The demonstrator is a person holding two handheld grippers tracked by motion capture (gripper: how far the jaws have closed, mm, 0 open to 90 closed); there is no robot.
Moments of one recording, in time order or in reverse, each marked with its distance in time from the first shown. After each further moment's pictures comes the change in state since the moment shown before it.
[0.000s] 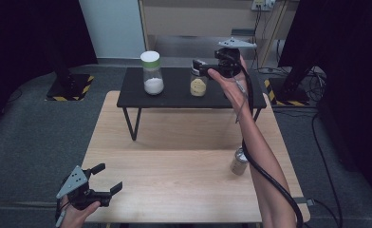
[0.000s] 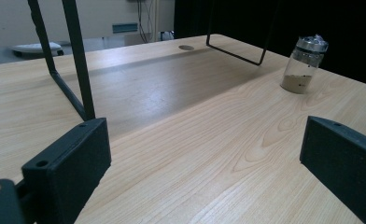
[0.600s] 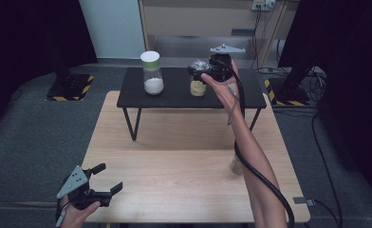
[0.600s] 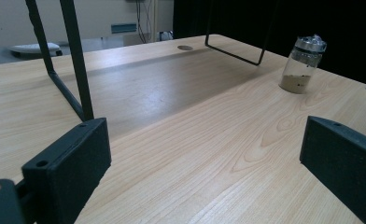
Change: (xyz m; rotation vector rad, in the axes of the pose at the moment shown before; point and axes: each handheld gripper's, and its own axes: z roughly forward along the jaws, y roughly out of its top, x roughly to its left) left arm 0.001 0.000 0.000 -0.001 -0.005 0.002; right arm 0.002 -0.017 0.030 0.054 -0.001 0.022
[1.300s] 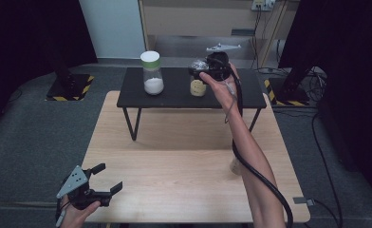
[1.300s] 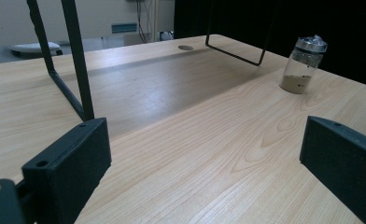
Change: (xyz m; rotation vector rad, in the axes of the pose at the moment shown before) left arm 0.001 -0.001 0.000 -0.001 0.001 -0.005; right arm 0.001 0.019 0.004 0.106 0.015 -0.002
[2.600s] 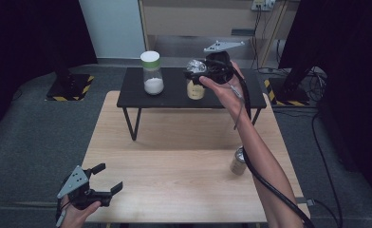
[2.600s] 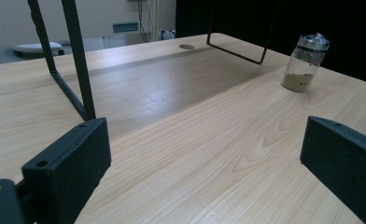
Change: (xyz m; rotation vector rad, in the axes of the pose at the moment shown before) left arm -0.002 0.001 0.000 0.005 0.007 0.008; right arm 0.029 0.022 -0.046 -0.001 0.081 -0.139
